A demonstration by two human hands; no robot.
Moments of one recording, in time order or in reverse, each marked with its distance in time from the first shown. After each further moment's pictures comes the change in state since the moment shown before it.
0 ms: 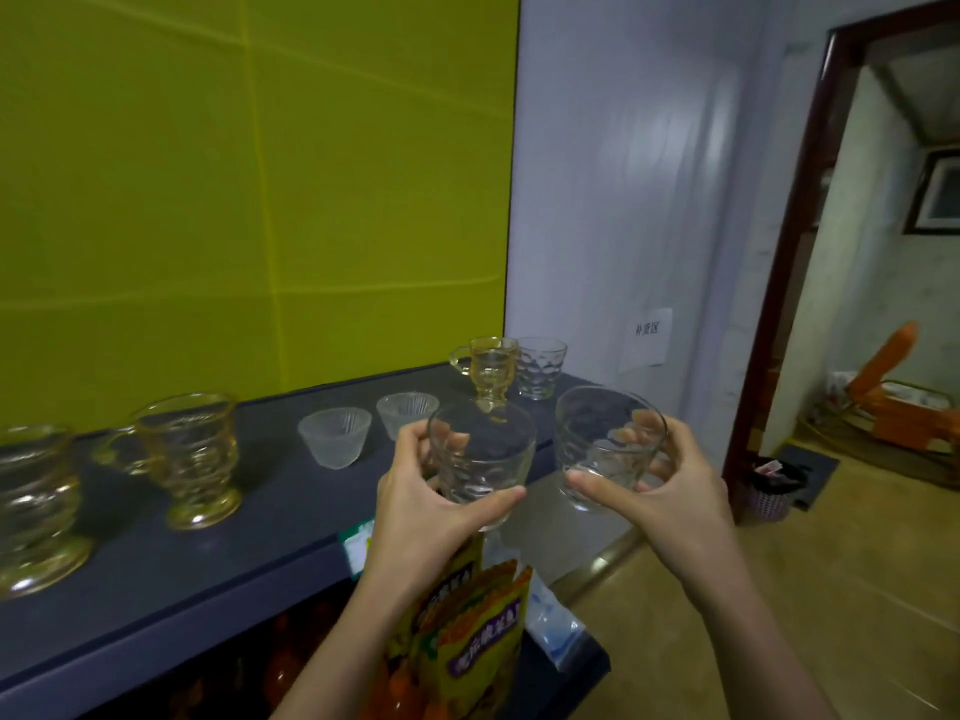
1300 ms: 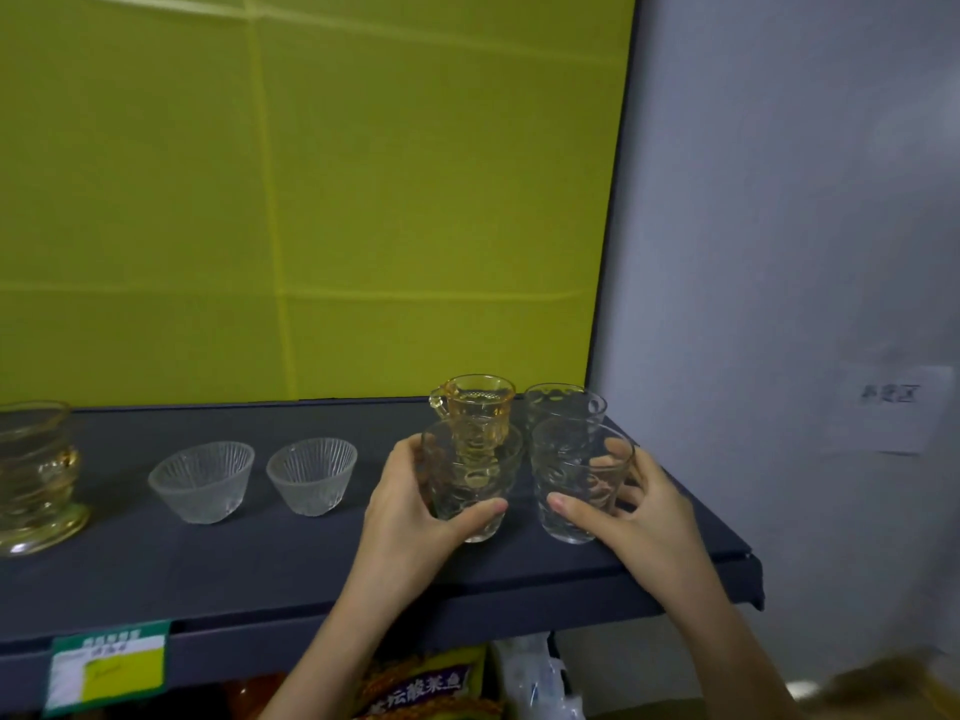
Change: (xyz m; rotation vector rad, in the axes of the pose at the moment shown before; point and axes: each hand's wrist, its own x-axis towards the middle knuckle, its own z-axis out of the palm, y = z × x) left_hand 0.136 -0.077 0.125 0.454 0.385 -0.165; right_hand 0.251 0.153 0.029 0.137 -0.553 0.006
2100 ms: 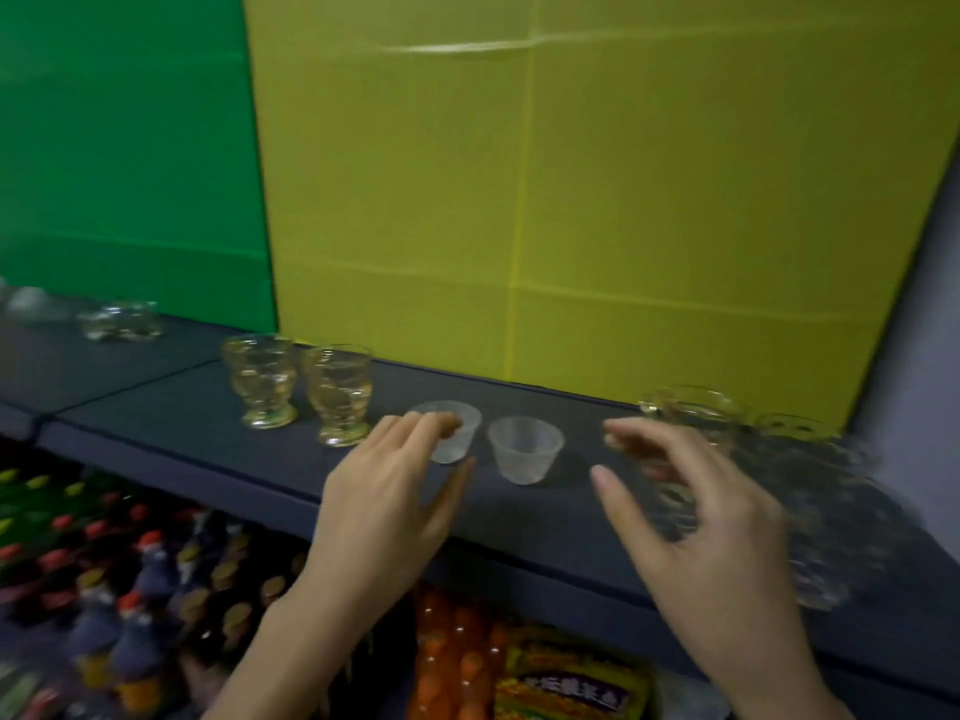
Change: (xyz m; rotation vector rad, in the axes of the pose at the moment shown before) left_hand -0.070 0.035 -0.128 0.917 0.402 0.169; right_hand -0.044 -0.087 0.079 -0.073 -0.146 -0.747
